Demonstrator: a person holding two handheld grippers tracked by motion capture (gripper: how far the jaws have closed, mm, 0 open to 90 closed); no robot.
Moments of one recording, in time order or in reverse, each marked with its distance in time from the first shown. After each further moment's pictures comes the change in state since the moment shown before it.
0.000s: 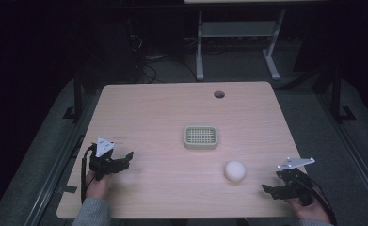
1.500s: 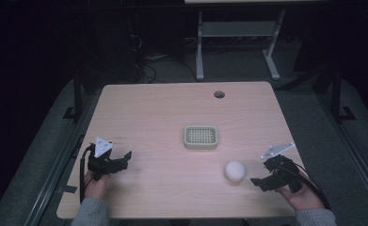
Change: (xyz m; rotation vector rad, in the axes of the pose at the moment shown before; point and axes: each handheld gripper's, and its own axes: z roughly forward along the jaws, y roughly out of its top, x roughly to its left) left arm 0.003 -0.001 -0.002 -0.003 0.013 0.003; right arm 0.025 0.058 -0.007 0.074 0.046 -0.164
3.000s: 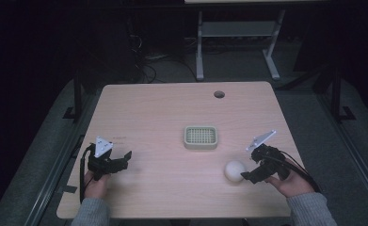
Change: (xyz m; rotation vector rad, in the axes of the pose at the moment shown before) left arm -0.001 0.001 -0.001 0.002 0.006 0.006; right arm 0.009 0.047 0.003 0.077 0.046 -0.105
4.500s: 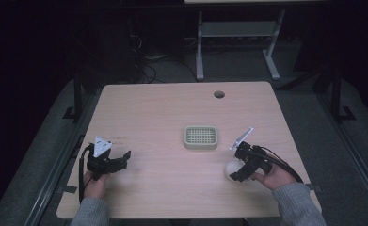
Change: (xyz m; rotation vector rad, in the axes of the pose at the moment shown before) left arm 0.002 0.000 -0.001 -0.008 0.007 -0.007; right arm 0.002 0.029 0.039 0.115 0.072 -0.045
